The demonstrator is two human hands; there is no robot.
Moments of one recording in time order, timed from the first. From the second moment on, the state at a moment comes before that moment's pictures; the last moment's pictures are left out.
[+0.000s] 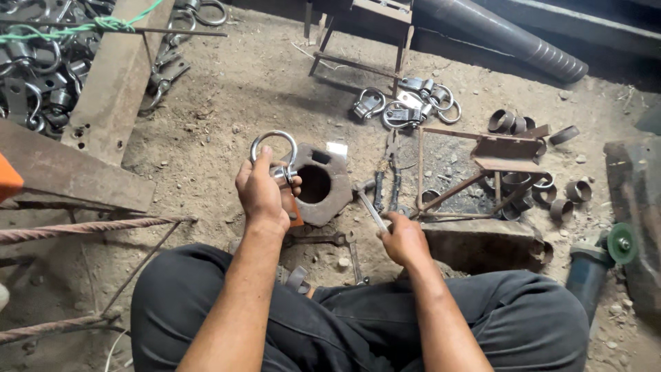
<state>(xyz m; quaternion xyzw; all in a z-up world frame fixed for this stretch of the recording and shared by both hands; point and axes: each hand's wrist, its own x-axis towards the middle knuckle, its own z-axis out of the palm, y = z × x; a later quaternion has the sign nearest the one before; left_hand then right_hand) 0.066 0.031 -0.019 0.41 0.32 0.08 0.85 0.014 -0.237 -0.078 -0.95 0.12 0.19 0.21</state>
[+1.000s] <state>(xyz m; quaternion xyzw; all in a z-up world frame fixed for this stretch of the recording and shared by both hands) 0.048 0.007 -0.007 0.44 0.22 -0.07 0.87 -0.048 -0.246 -0.206 -0.97 -0.14 0.21 -0.02</state>
